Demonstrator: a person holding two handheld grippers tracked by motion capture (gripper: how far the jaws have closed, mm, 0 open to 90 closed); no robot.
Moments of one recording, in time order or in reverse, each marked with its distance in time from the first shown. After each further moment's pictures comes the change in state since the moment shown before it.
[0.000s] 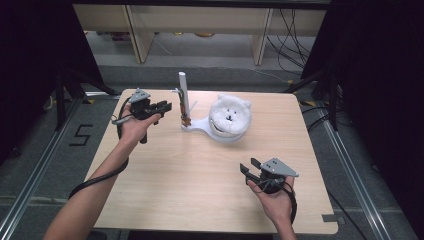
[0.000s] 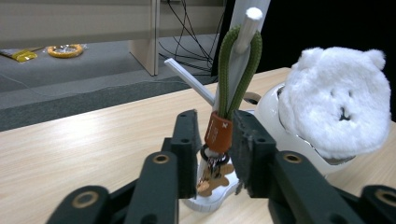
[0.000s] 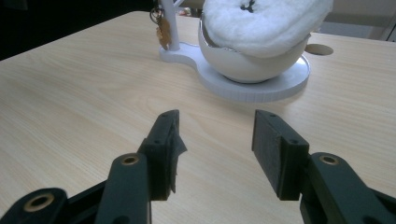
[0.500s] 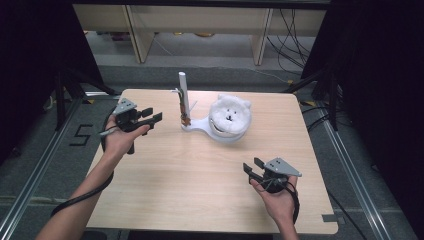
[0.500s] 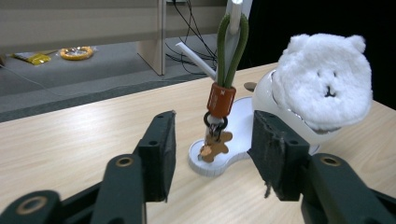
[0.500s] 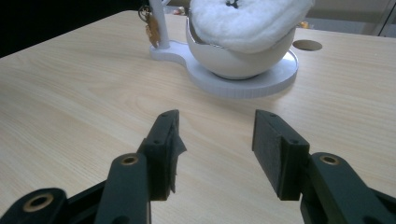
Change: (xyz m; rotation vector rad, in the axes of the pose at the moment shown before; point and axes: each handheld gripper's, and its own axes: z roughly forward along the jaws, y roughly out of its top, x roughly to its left) left arm -0.002 -0.019 -0.054 -0.009 0.028 0.025; right arm -0.006 -0.002 -0.004 0.024 -0.026 0.048
